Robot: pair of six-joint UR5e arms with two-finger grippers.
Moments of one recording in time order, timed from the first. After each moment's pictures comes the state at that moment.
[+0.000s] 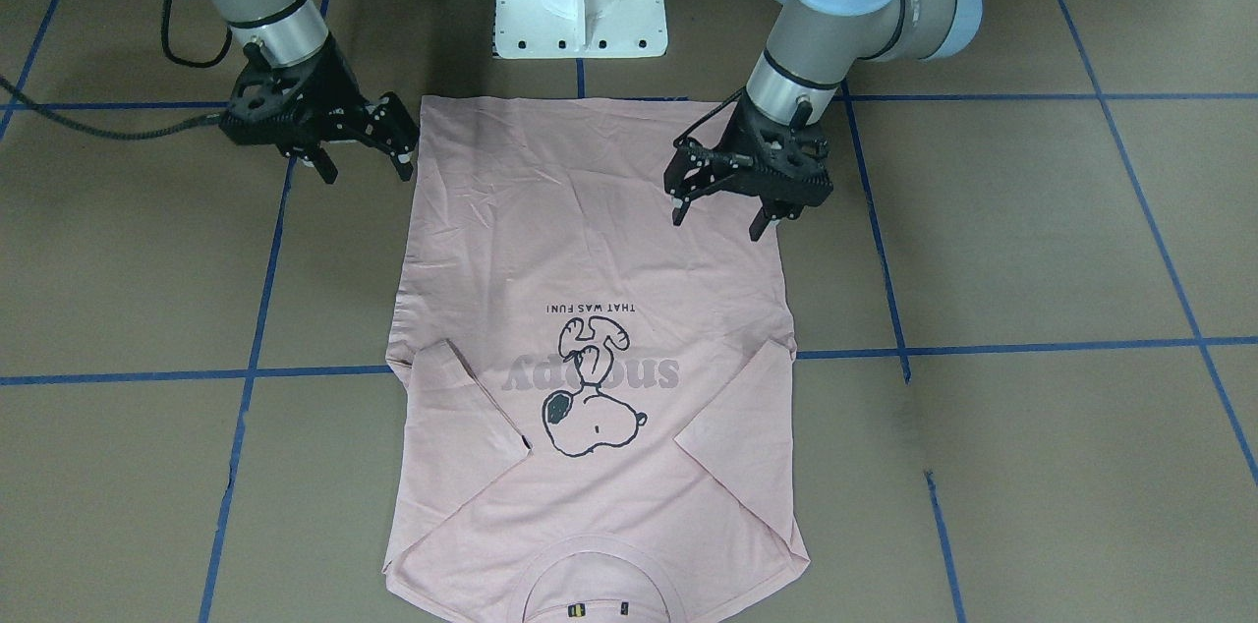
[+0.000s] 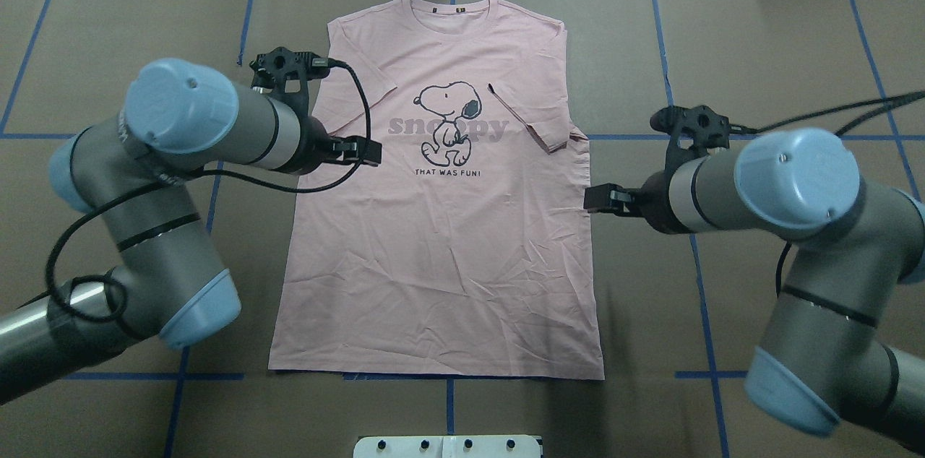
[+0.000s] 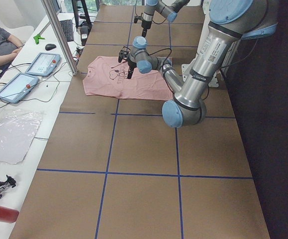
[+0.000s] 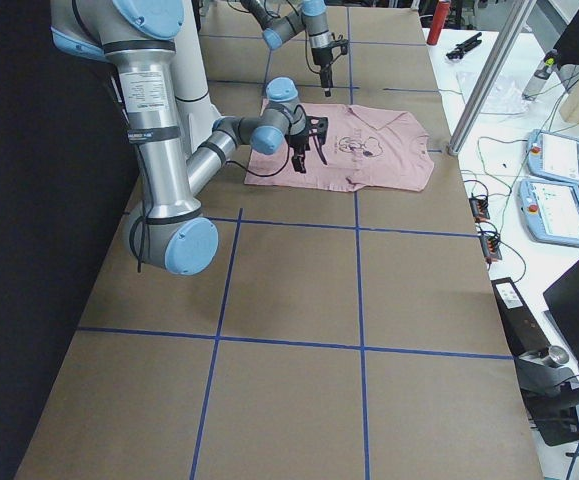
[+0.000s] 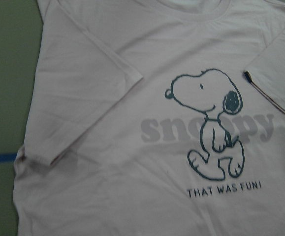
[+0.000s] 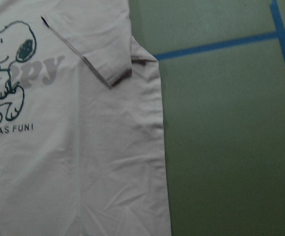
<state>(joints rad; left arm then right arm) -0.60 -2.02 -1.85 -1.94 -1.83 -1.19 0.50 -1.41 2.10 -1.32 1.72 1.42</state>
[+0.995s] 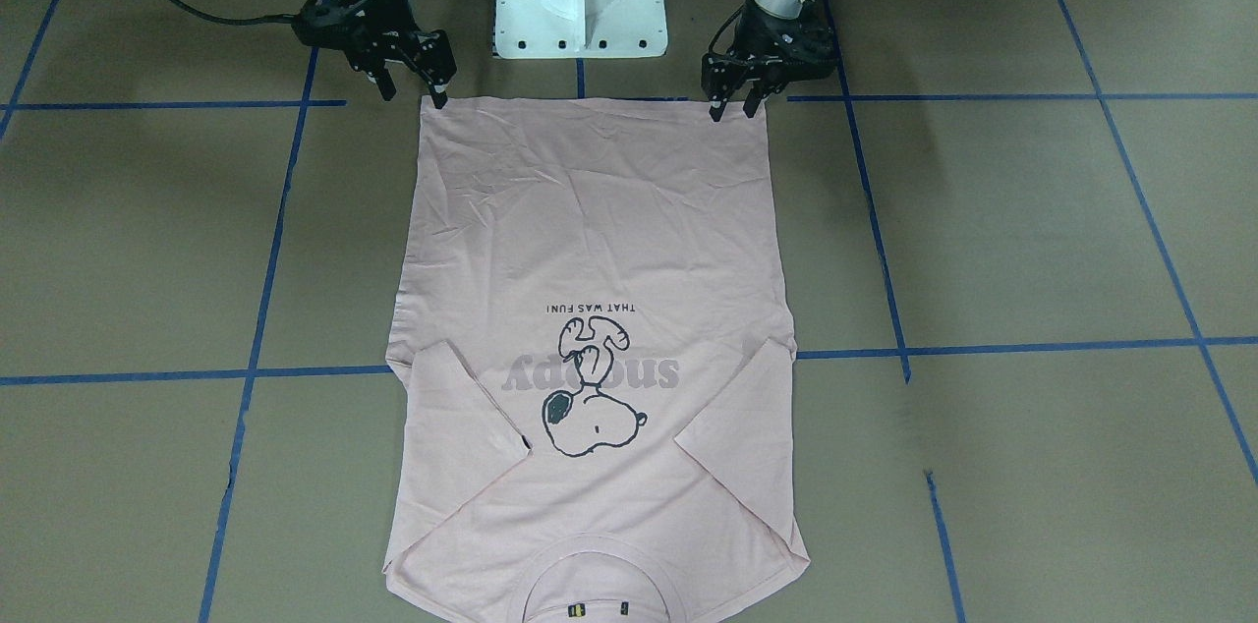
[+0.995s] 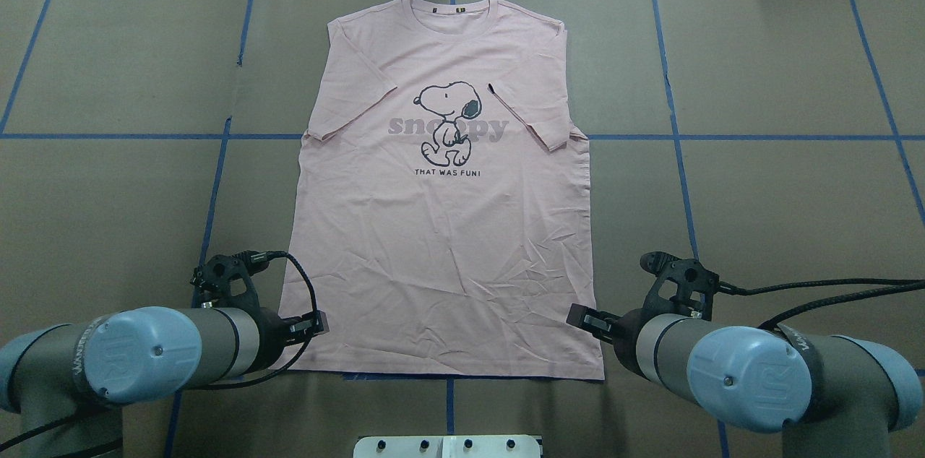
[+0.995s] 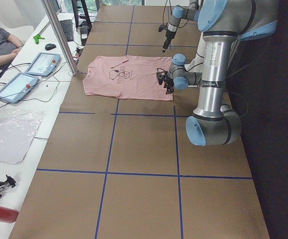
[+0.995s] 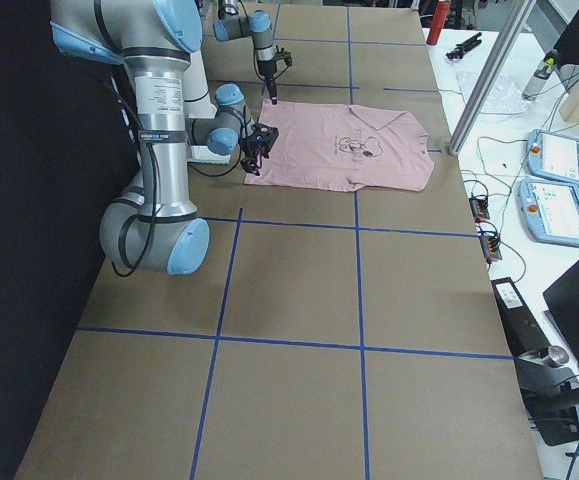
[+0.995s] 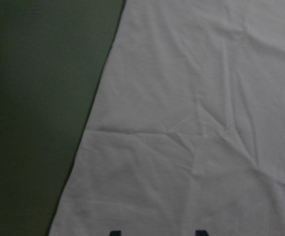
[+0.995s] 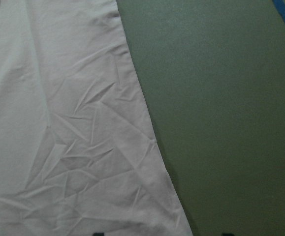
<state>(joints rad) -0.22 -1.70 -2.04 -1.93 -1.58 -1.70 0.18 -1.48 2.17 -1.37 1.46 1.82</state>
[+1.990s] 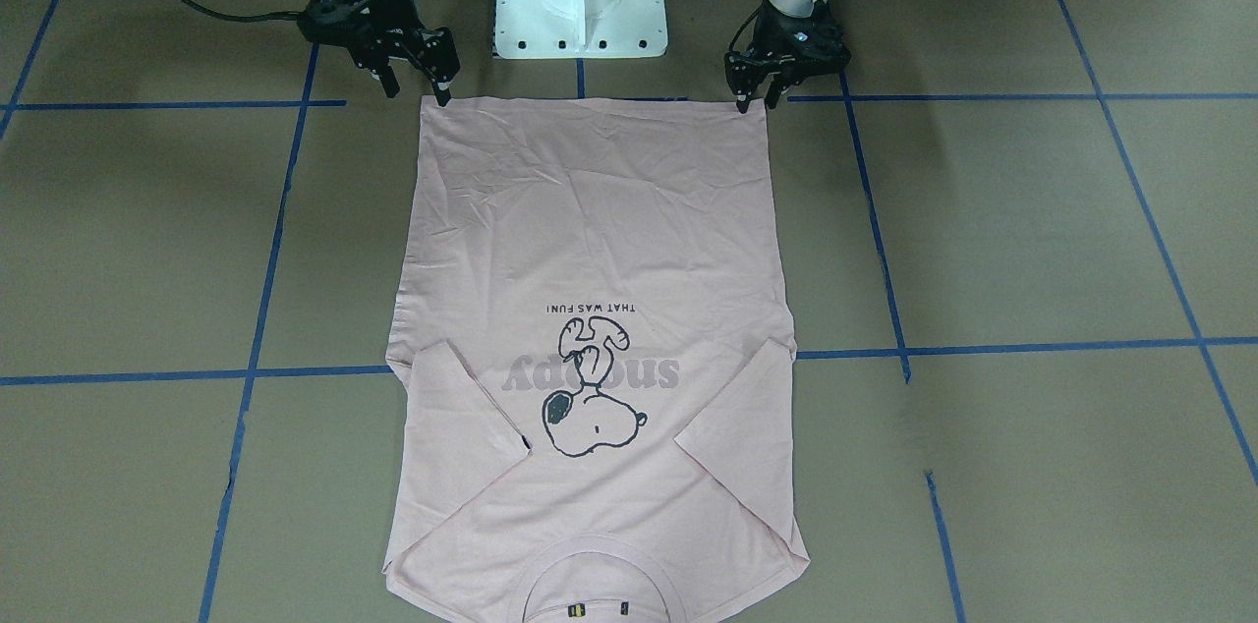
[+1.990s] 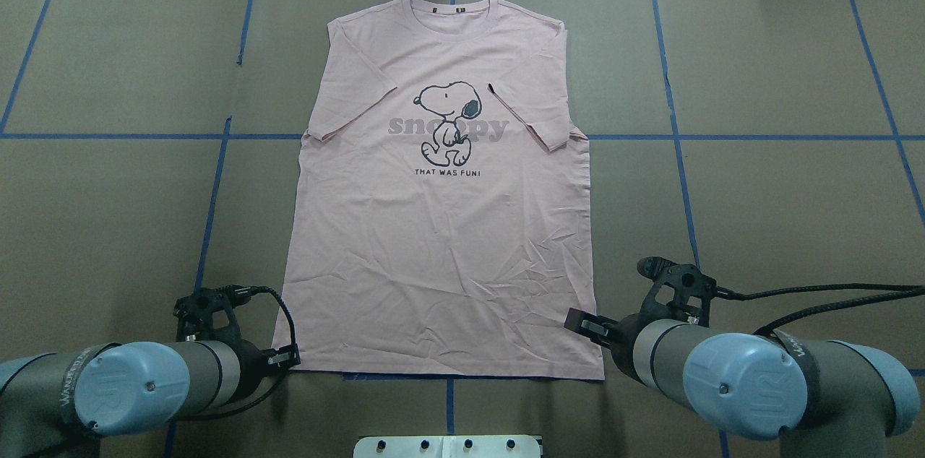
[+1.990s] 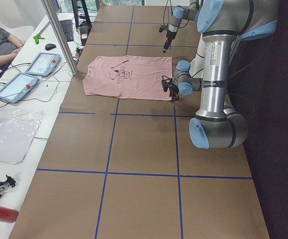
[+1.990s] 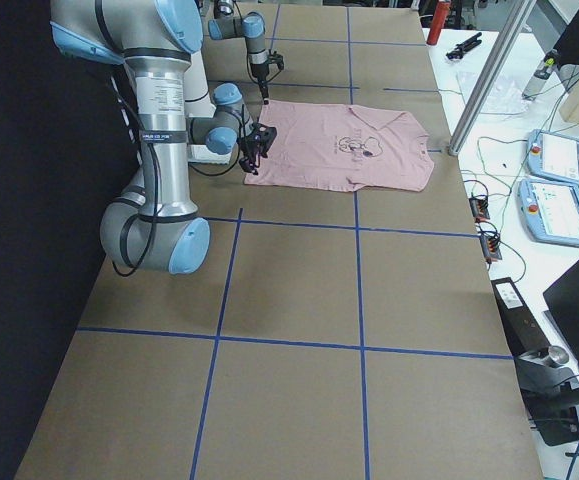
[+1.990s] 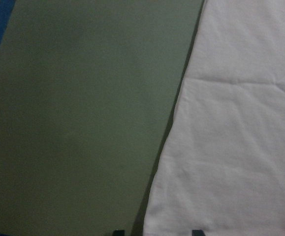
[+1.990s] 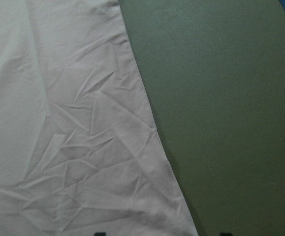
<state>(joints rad) -0.17 -1.64 -2.04 -1.93 -1.56 -1.71 0.17 -1.48 2.17 -1.38 1.45 1.82</state>
